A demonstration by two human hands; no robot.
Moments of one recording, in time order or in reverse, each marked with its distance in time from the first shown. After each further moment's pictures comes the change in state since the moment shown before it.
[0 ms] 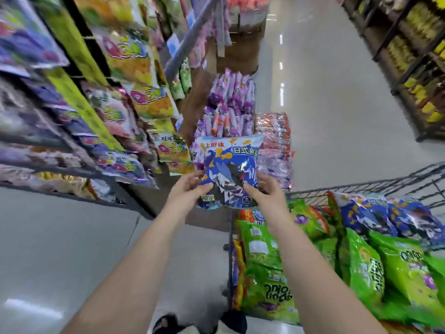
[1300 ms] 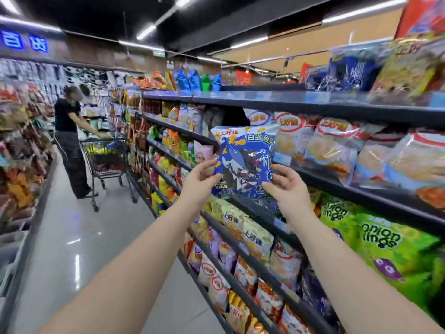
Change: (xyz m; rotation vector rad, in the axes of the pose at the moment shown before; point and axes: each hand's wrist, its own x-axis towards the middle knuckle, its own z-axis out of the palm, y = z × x) left_hand 0.023 0.394 -0.863 0.042 0.712 0.707; right_hand -0.047 -0.252 0.968 0.090 -0.772 -0.632
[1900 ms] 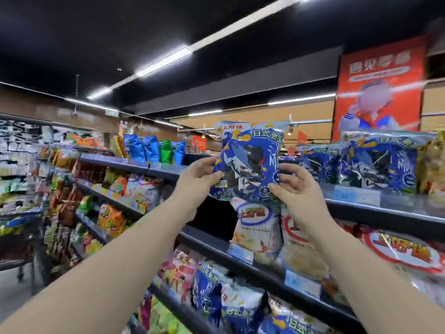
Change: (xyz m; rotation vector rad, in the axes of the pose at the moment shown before) left_hand 0.370 0.063 0.043 -0.227 -0.202 0.256; right_hand 0.316 -0.052 0.049 -0.169 0.114 -0.379
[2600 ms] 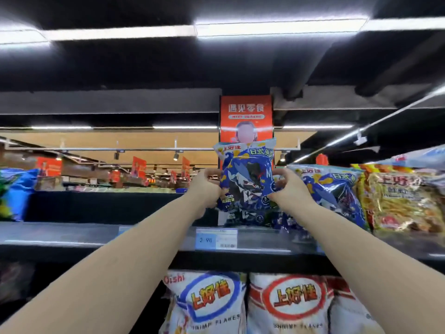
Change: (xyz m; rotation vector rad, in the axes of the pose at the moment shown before) left_hand 0.213 -0.054 0.148 -0.106 -0.631 -0.084; right_hand 0.152 0.017 -0.061 -0.952 0.483 0.169
